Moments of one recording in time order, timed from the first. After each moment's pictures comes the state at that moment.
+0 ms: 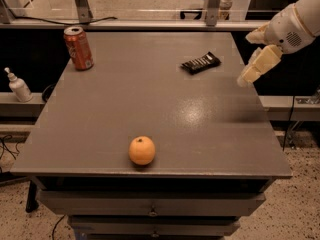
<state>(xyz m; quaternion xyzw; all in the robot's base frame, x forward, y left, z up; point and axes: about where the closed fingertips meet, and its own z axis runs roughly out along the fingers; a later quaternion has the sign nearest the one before) 0.606 -0.218 0.923 -0.55 0.77 0.13 0.30</state>
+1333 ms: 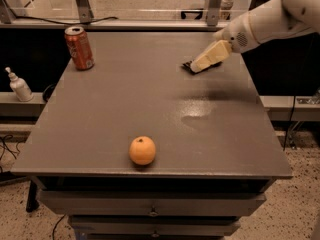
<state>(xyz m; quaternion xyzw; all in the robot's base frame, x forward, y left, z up) 0.679 -0.138 0.905 -0.46 0.77 0.21 0.37</state>
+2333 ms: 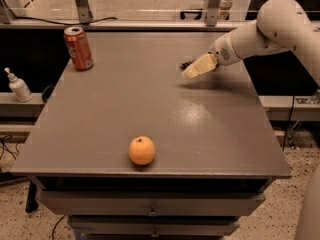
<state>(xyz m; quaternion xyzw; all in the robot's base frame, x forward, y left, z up) 0.721 -0.126 0.844 -0.41 0.81 0.20 0.37</state>
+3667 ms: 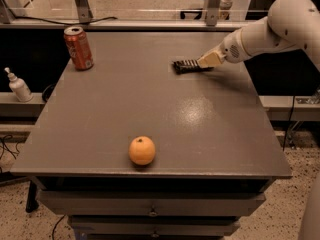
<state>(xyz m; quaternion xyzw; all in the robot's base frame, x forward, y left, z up) 0.726 -0.155 0.851 -0.40 0.82 0.18 0.38</state>
